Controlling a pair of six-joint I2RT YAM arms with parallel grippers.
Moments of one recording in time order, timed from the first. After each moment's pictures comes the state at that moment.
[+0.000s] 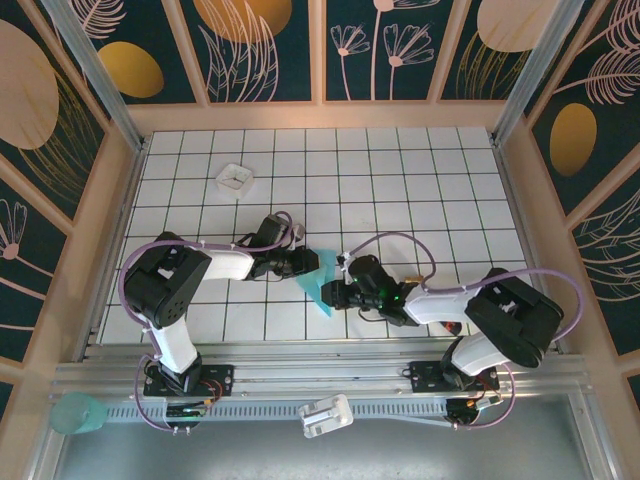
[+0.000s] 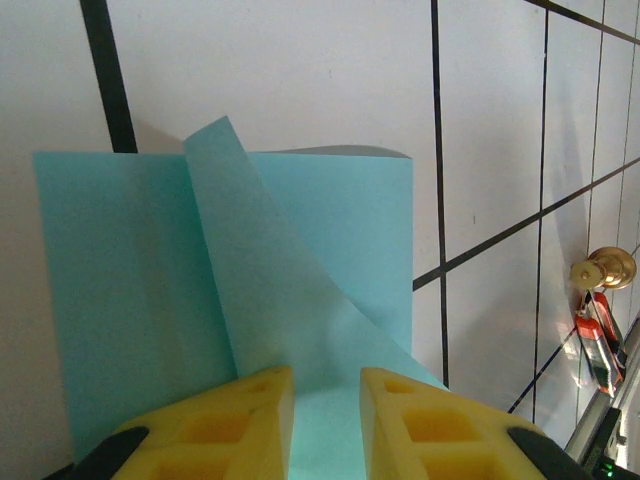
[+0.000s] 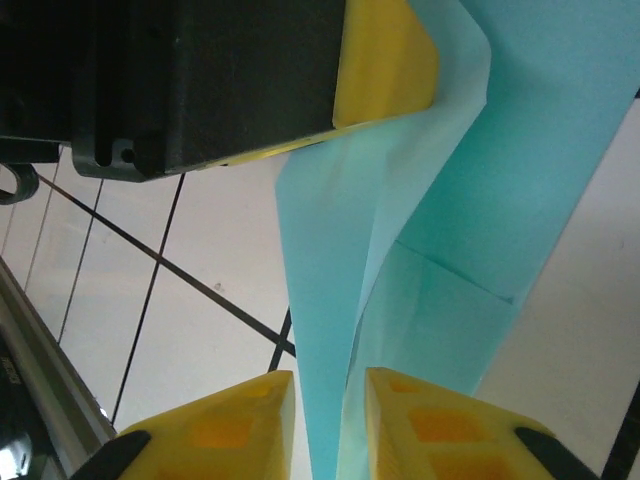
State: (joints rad) left arm -0.60 1.80 0.77 0.16 0.48 -0.79; right arm 0.93 1.46 0.44 0.35 -0.17 0.76
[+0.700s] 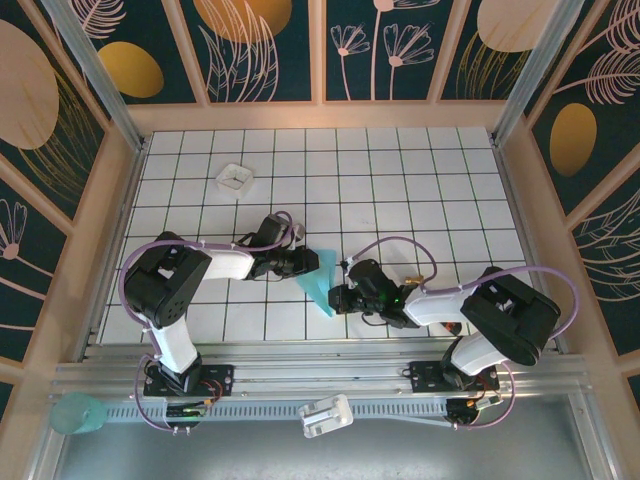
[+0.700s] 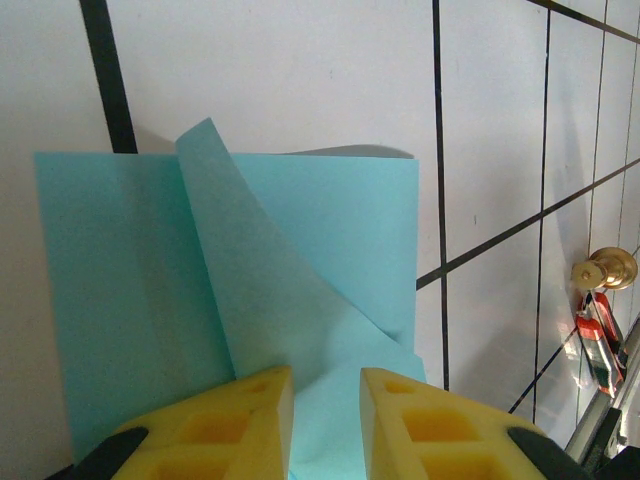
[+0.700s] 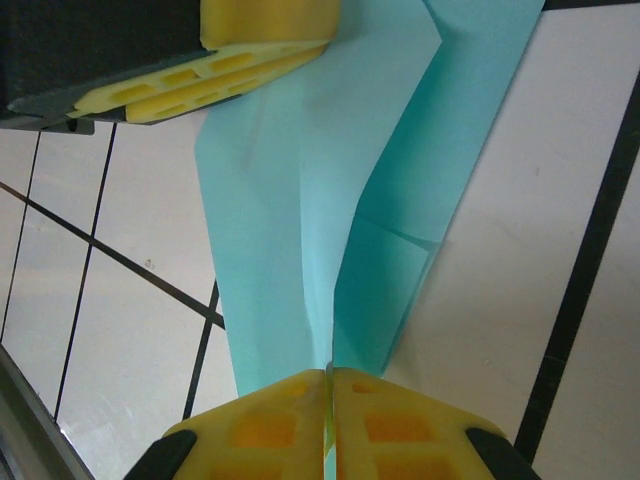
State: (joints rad) left arm -0.60 1.80 0.78 0.15 0.48 -0.79; right arm 0.93 1.48 0.41 0.33 -0.15 0.78
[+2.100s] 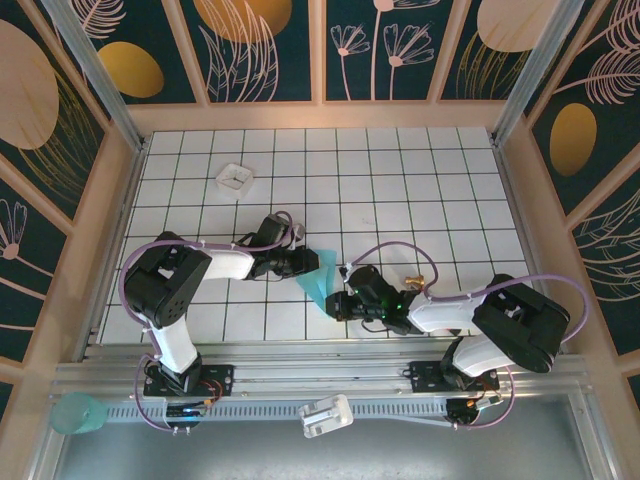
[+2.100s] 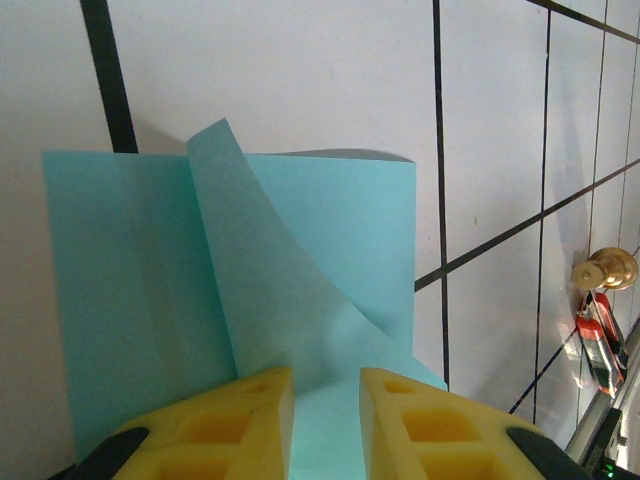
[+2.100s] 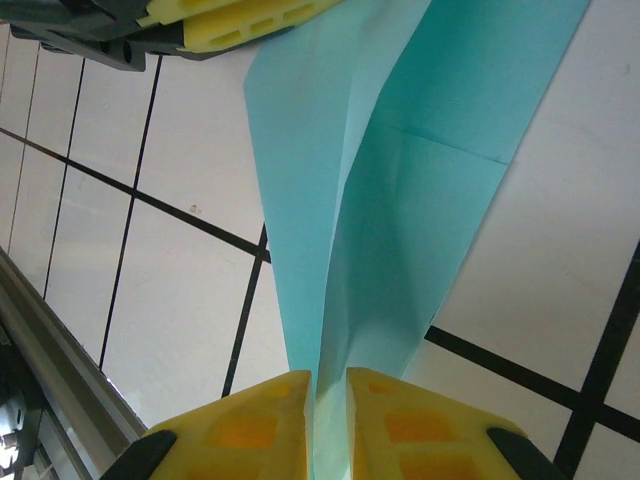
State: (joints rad) left arm -0.60 1.80 0.78 0.15 0.48 -0.78; right arm 0.99 1.41 0.38 0.30 -0.16 0.84
